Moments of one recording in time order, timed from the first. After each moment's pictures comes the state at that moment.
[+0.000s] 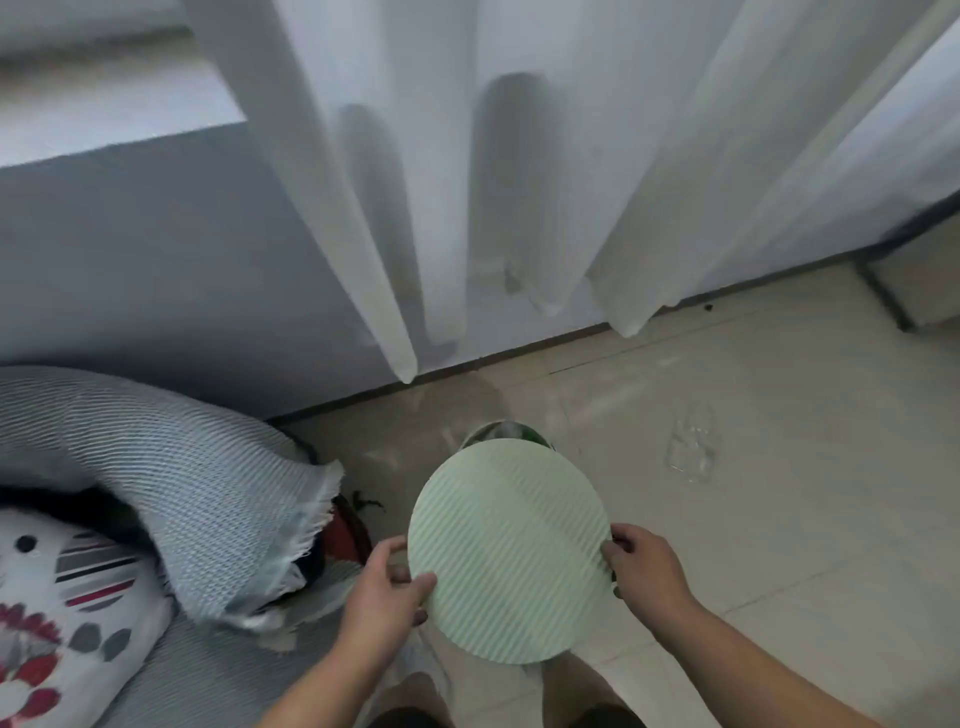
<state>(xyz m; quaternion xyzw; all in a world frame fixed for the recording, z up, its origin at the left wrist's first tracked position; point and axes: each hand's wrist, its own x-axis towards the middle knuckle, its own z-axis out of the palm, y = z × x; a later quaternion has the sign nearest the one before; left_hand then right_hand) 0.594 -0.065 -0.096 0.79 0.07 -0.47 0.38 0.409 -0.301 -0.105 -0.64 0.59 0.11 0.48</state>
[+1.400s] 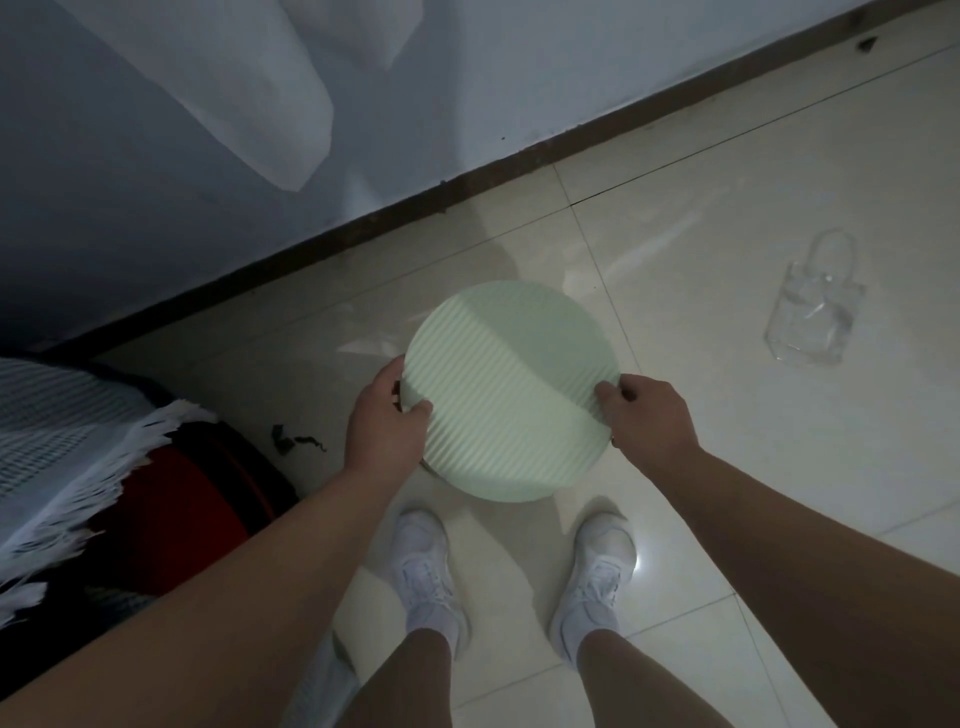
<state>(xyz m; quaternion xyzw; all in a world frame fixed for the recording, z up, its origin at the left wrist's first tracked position) 0.657 -0.208 -0.535 0.86 -0.06 -0.39 0.31 0.455 -0.408 -0.520 -0.69 0.58 0.14 0.40</state>
